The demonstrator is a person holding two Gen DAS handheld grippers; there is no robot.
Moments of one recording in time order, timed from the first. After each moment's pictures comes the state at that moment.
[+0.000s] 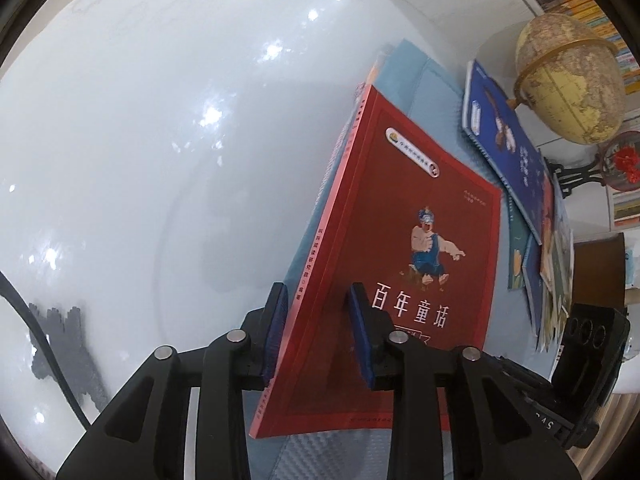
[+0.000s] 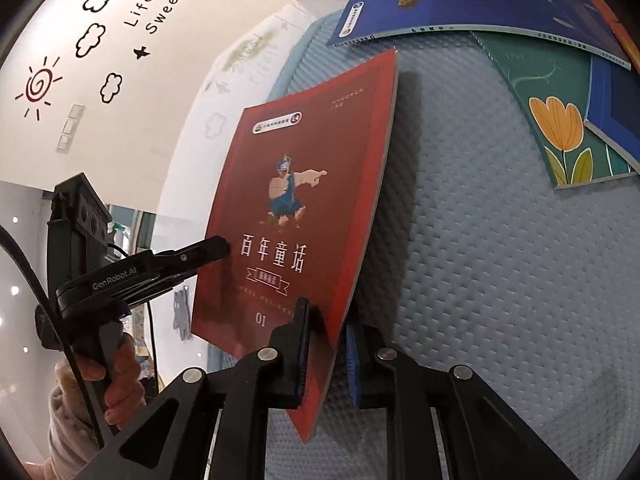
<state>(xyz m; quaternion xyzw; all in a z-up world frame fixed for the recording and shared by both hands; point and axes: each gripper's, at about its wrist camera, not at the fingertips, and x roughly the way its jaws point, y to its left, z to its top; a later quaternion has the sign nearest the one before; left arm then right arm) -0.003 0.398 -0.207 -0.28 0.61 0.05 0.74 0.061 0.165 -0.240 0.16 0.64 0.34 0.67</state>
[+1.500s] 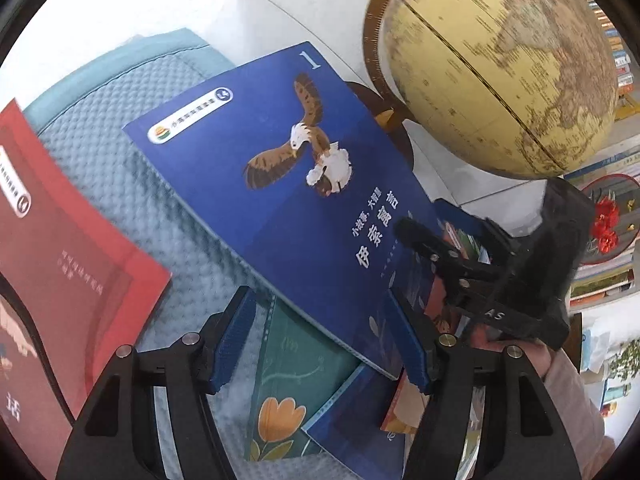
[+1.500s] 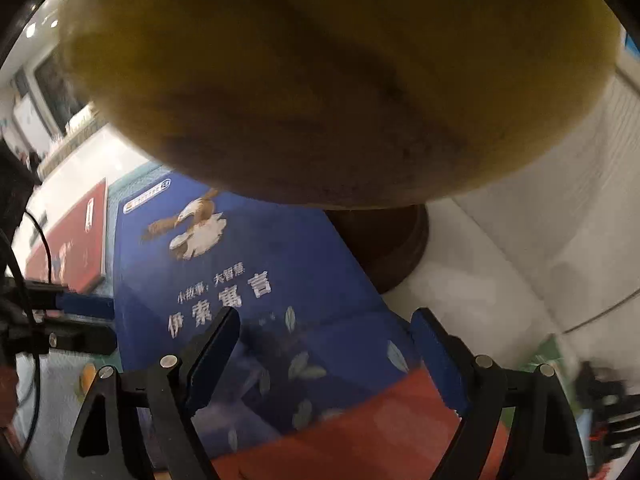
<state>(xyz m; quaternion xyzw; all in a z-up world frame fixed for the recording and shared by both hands) 0.120 0.197 -0.201 -0.39 0.48 0.04 0.78 0.337 0.077 -0.227 -0.19 0.43 0.47 0.75</state>
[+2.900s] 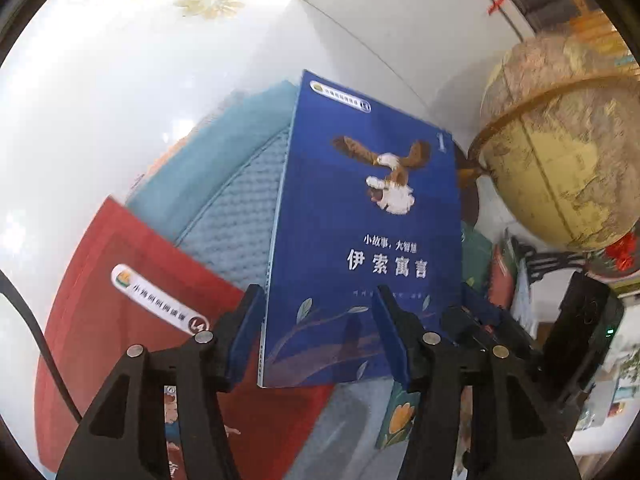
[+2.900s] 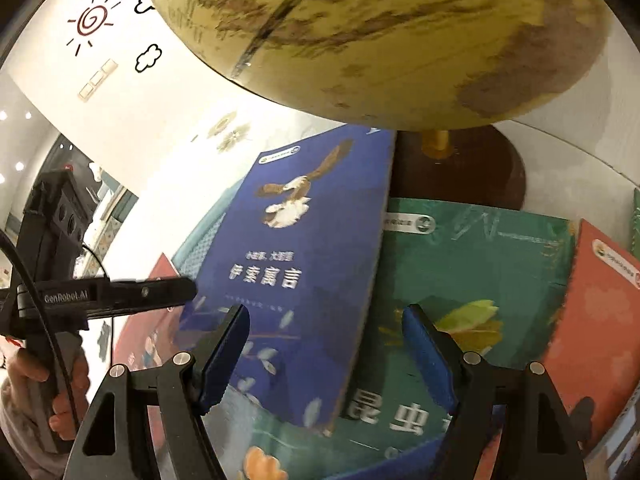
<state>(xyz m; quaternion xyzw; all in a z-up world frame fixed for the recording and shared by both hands) 0.138 0.299 -0.194 -0.35 0.54 0.06 0.76 0.277 0.138 -0.248 0.01 0.52 0.43 0.74</state>
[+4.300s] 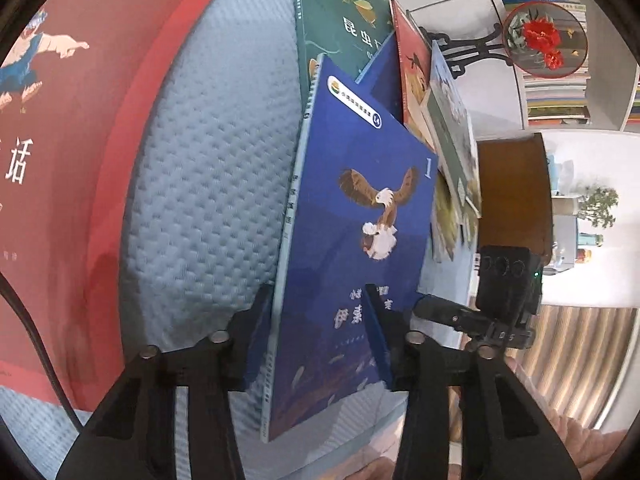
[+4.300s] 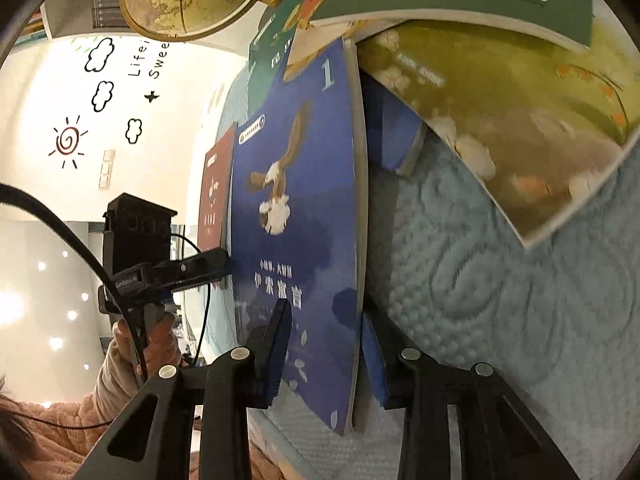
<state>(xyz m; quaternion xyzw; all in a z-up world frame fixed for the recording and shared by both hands) 0.010 0.195 -0.228 -0.34 0.63 -0.19 0.67 0.057 -0.073 -0.292 0.29 0.63 0.37 0.62</state>
